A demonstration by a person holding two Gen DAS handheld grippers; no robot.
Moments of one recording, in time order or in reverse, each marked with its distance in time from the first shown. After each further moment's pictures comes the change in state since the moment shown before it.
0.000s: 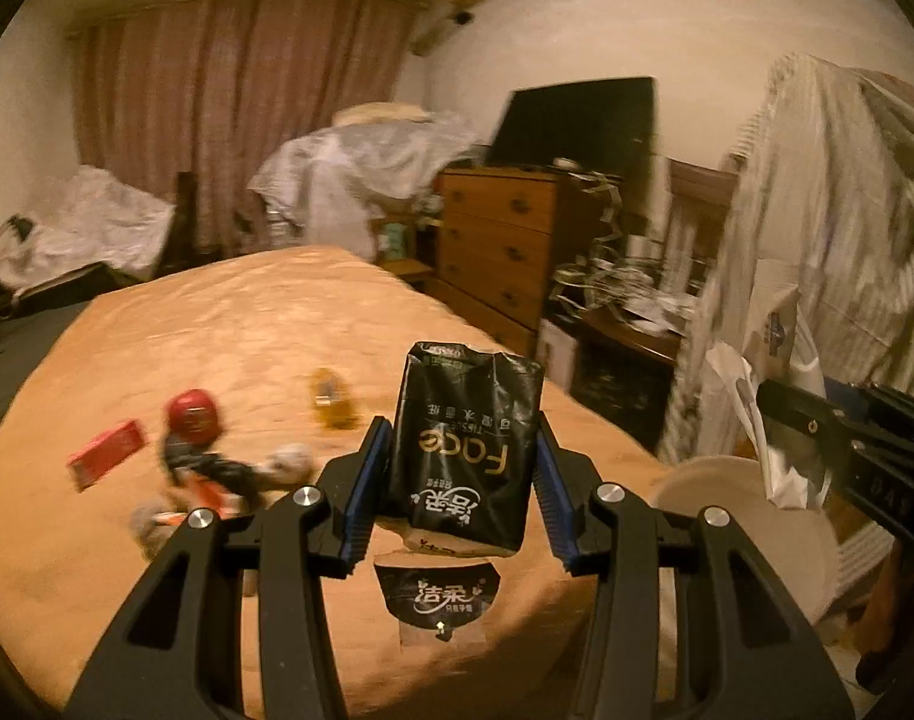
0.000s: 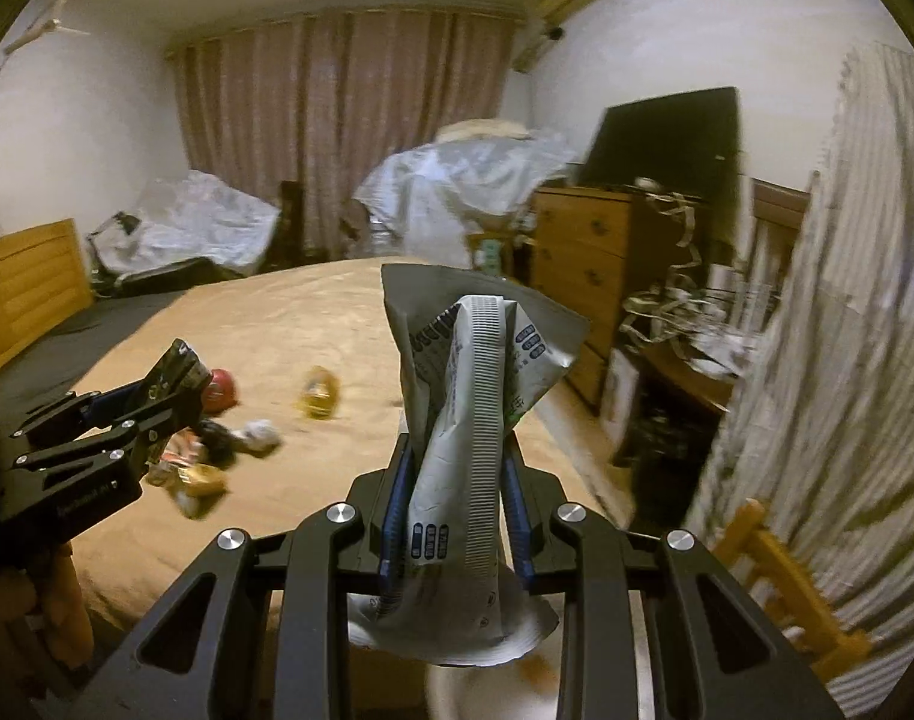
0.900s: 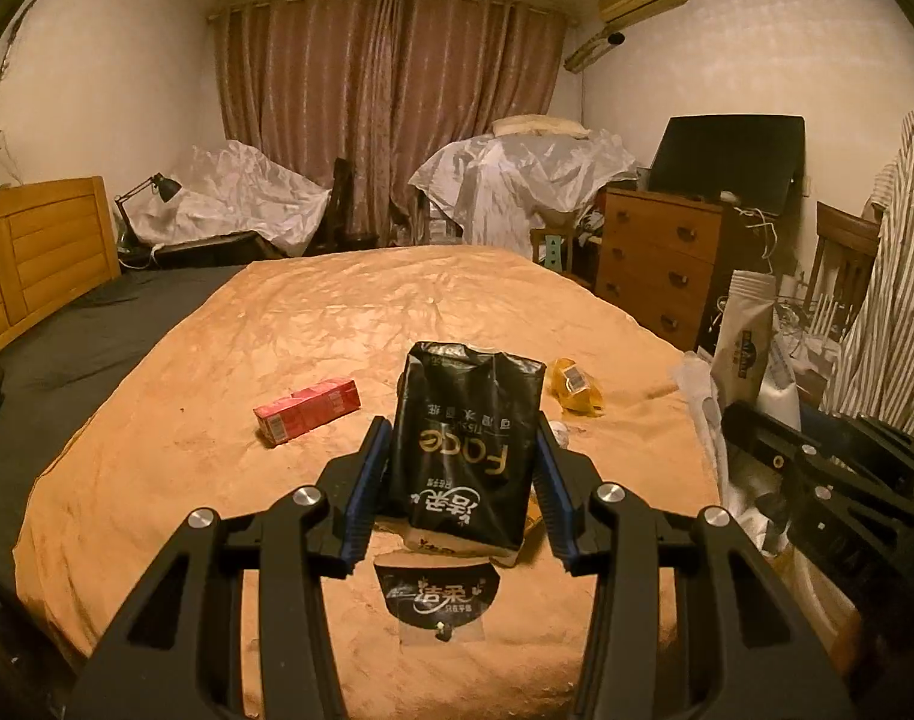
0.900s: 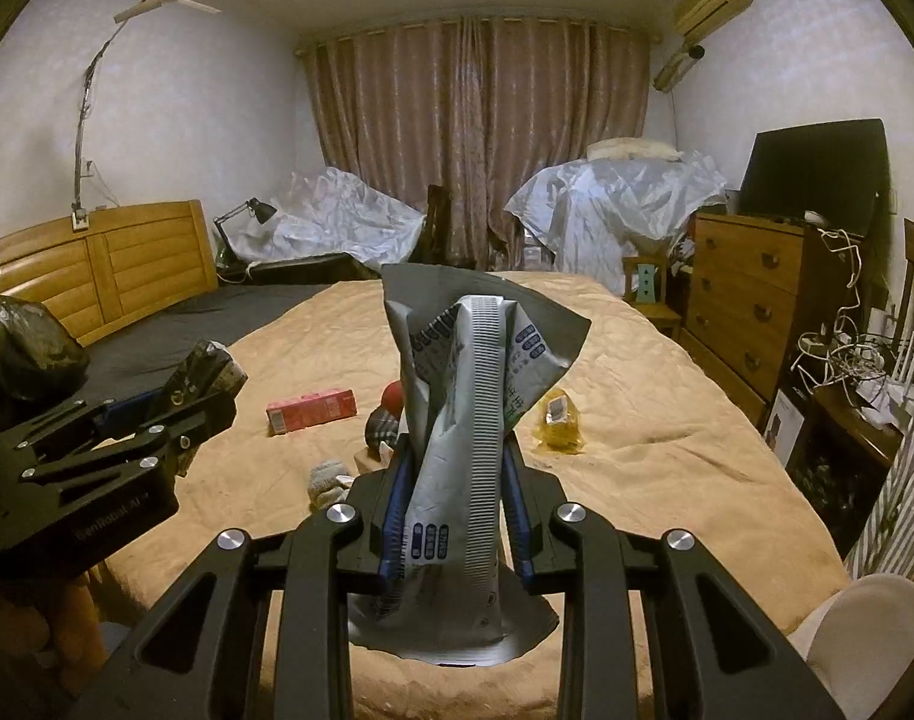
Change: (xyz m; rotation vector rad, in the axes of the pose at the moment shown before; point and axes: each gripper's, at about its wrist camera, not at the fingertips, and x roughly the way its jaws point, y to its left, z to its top) left arm -0.057 0.154 -0.034 -0.147 -0.042 0.351; right arm 0.071 0.221 -0.002 -0.113 -0.052 0.336
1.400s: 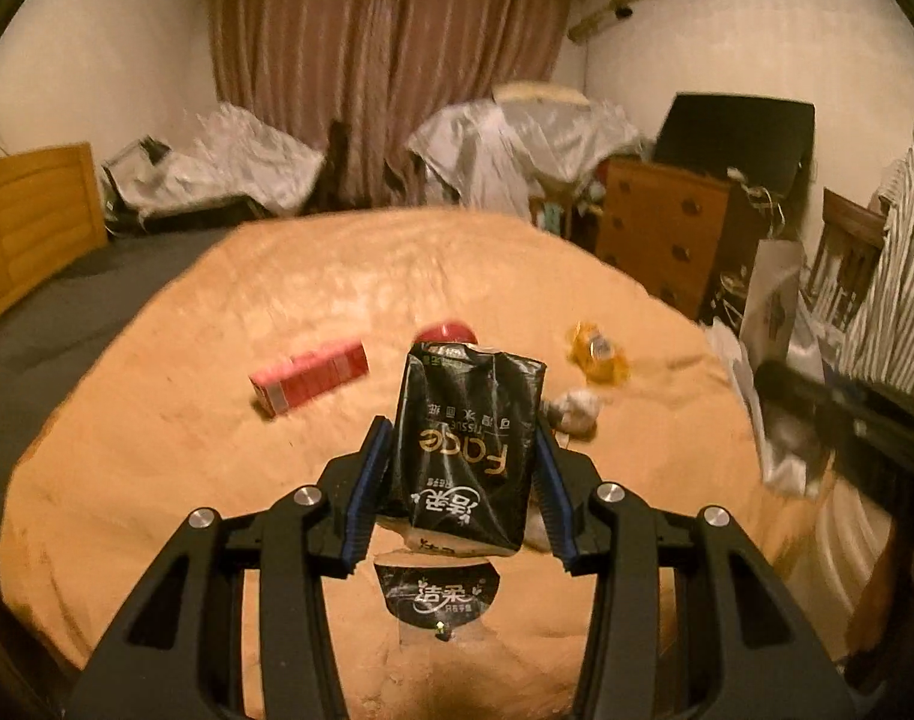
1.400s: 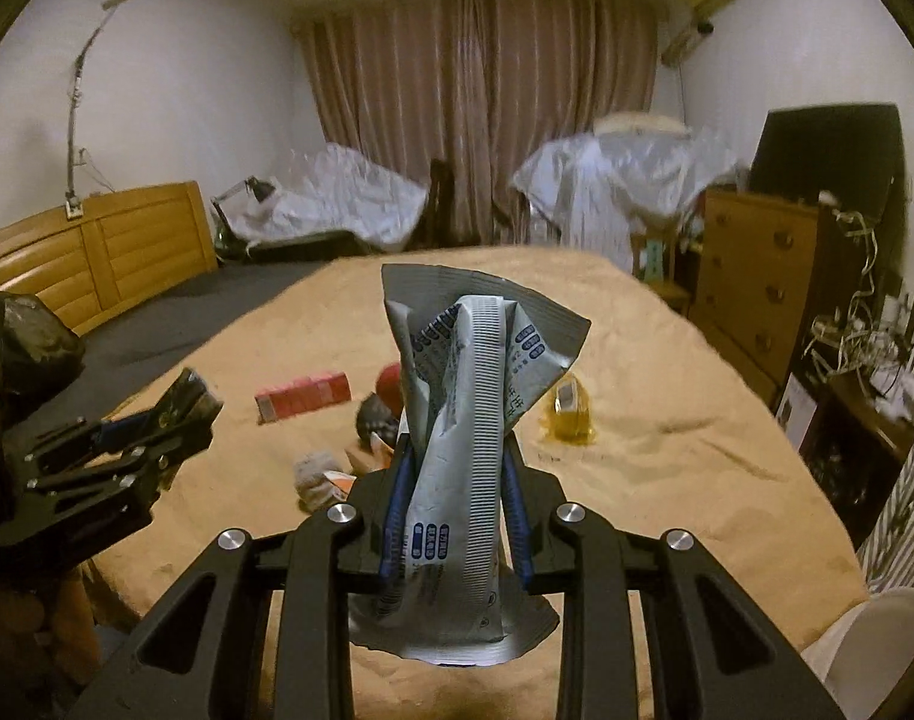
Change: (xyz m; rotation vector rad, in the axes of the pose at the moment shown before) left arm 0.029 0.034 -0.007 -0.022 0.061 -0.017; right arm 0.055 -0.003 0.001 -0.001 0.046 0.015
